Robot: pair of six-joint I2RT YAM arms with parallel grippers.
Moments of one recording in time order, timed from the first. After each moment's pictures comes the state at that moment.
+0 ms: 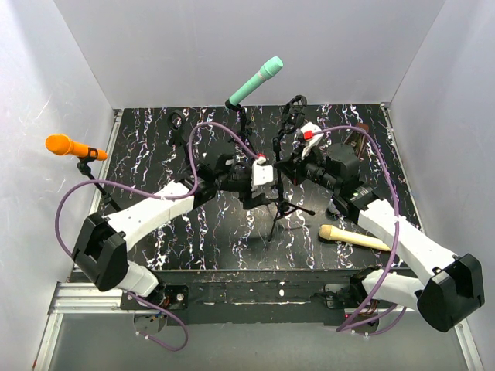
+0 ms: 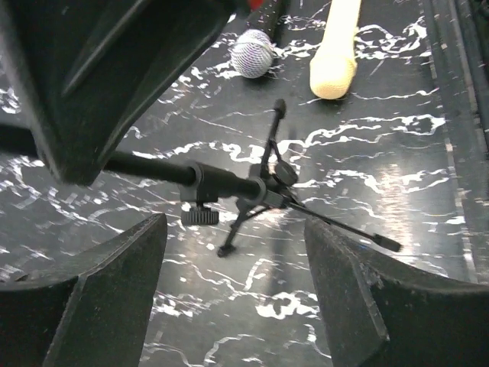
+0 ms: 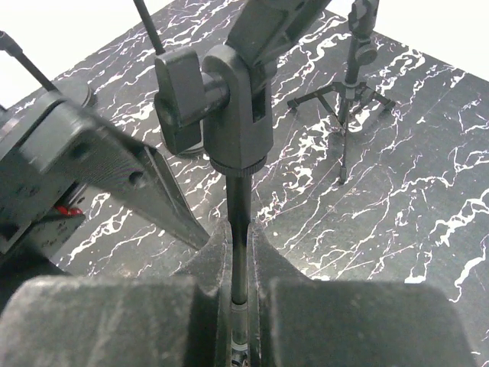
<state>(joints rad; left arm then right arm) -0.70 1.47 1.10 -0.16 0.66 0.58 0.57 1.12 0.86 0.07 -0.32 0.06</state>
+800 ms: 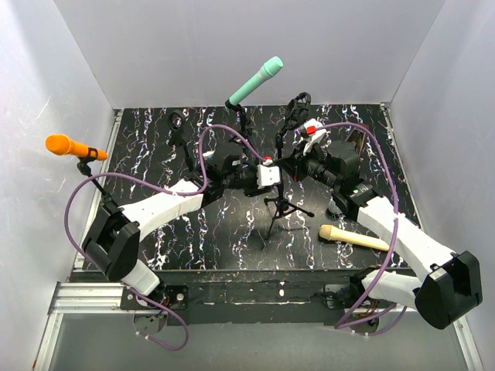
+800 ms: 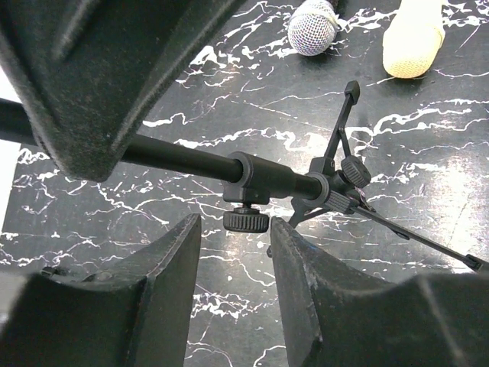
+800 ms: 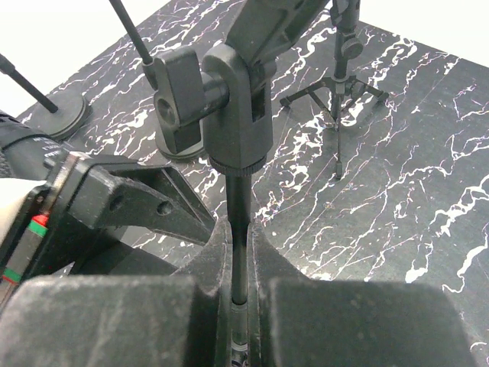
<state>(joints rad) -0.74 1.54 1.08 0.00 0.53 0.70 0.54 1.14 0.88 0.06 -0.31 0.13</state>
